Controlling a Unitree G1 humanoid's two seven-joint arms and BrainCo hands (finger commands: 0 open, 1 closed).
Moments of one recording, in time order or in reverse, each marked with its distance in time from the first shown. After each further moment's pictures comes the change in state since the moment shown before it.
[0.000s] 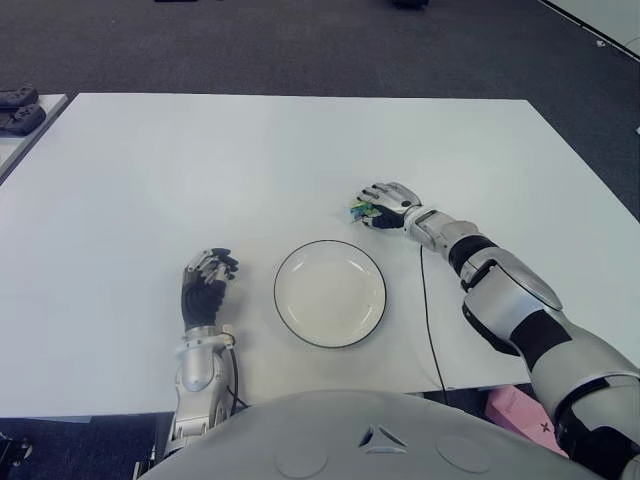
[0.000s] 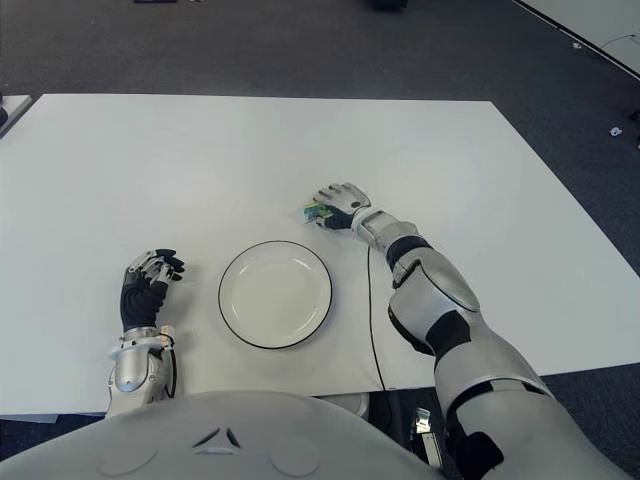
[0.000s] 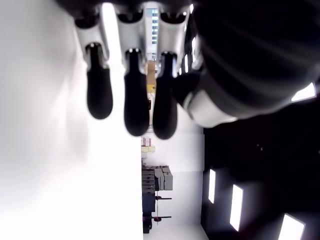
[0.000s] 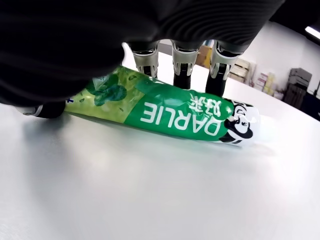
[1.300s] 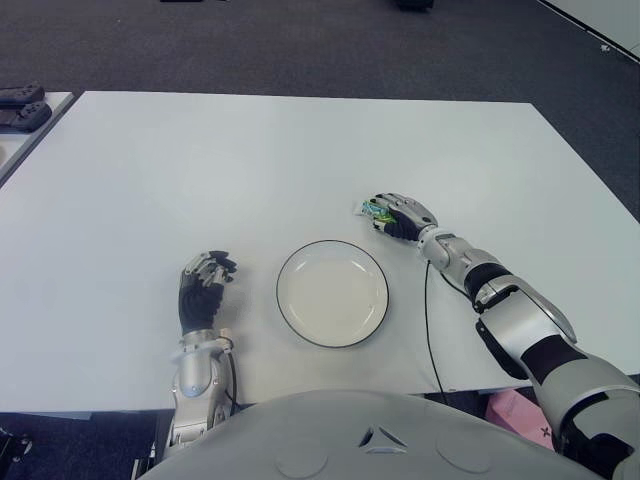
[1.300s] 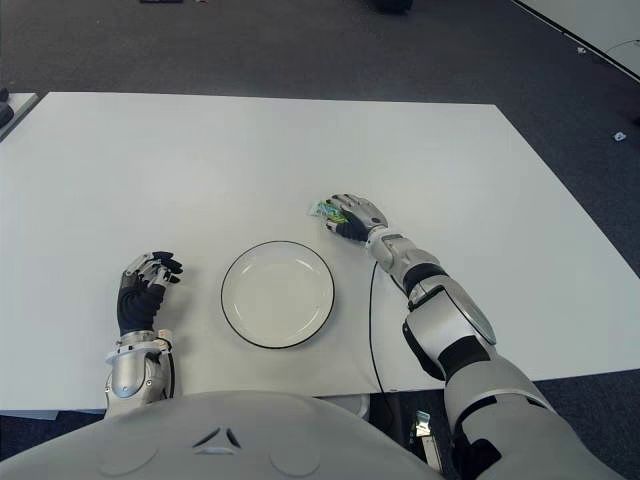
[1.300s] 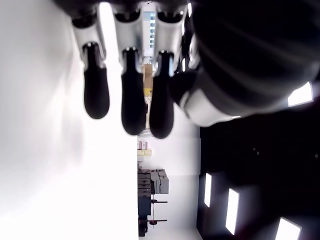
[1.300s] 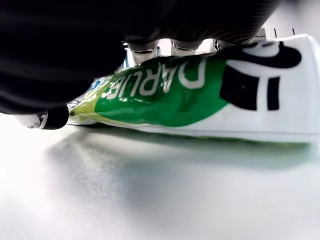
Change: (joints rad) left arm 0.016 0.002 0.003 -0.003 -0.011 -0.033 -0.008; right arm 0.162 -0.060 -0.232 -0.055 0.230 -0.105 -0.001
